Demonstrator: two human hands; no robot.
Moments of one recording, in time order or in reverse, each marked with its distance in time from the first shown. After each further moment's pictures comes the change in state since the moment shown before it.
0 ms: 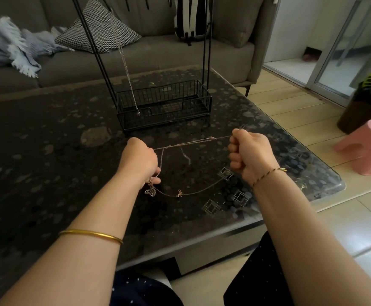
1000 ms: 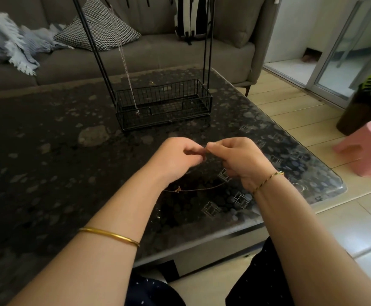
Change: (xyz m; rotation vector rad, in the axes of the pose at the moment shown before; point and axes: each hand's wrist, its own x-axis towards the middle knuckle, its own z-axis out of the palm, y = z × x) left_hand -0.014 0.009 0.026 0.277 -0.426 0.448; right_hand 0.000 0.008 0.002 -0.393 -0.236 -0.136
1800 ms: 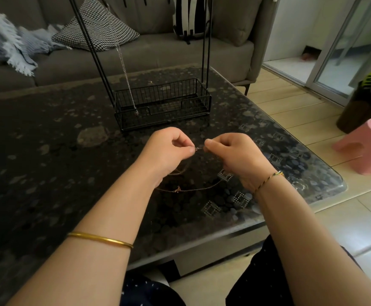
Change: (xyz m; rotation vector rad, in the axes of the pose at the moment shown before) left_hand -0.004 0.005 -0.008 -0.039 0.188 -0.054; right_hand 0.000 -0.002 0.002 -0.108 0.044 -0.115
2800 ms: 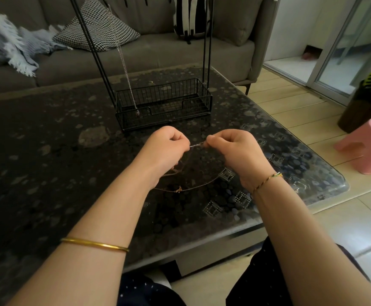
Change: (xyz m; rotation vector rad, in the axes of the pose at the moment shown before) left_hand 0.000 0.005 -0.005 -0.067 -0.012 -0.090; right_hand 0.001 0.000 0.004 0.071 0.078 -0.037
